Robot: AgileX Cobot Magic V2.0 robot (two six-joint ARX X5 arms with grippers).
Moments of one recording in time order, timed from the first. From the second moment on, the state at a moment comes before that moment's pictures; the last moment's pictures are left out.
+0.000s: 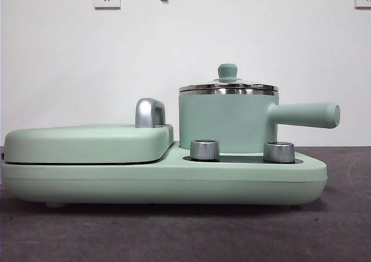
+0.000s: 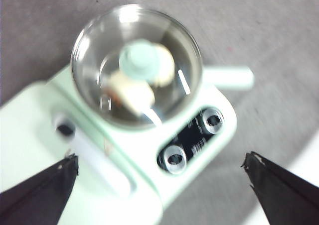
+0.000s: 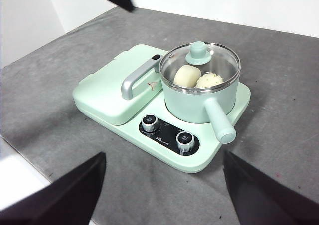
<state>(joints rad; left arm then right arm) -0.73 1.82 2.27 -1.41 0.13 -0.01 0.50 0.28 1.04 -1.10 -0.19 0.10</state>
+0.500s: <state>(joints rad) -0.74 1.15 1.44 -1.09 0.12 -0.12 0.50 0.28 0.98 -1.09 -0.26 0.08</state>
